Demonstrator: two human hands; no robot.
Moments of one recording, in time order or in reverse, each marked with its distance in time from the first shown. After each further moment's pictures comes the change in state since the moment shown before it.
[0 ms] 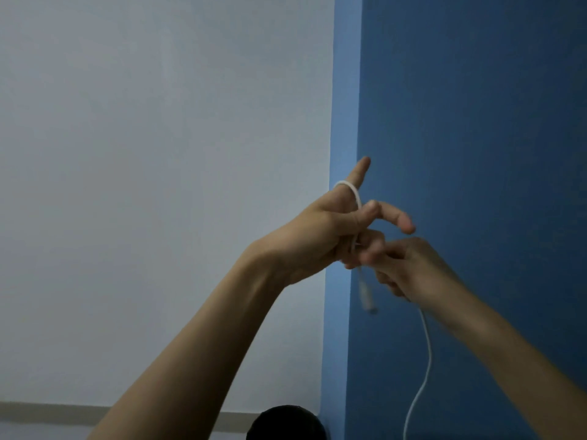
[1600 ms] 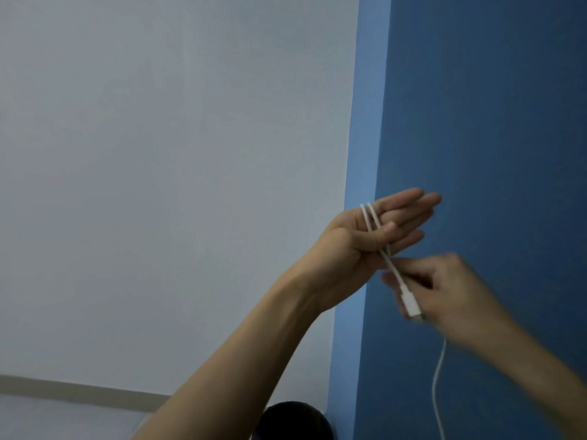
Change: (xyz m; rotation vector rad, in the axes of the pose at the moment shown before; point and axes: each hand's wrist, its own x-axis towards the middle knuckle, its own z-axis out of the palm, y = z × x) left_hand -0.003 -0.035 0.004 -0.310 0.128 0.125; right_hand -0.022 0.002 0.011 -0.295 0.060 -0.057
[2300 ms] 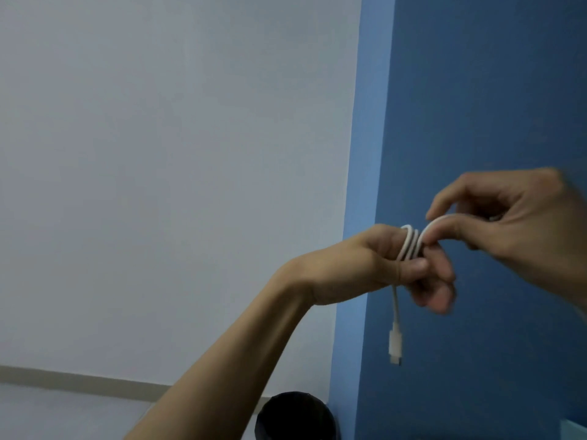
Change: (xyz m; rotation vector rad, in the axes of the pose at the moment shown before) left_hand -0.015 0.005 -0.002 0.434 -0.369 -0.173; right_hand 0.009 -0.025 -0.055 -0.126 0.199 -0.393
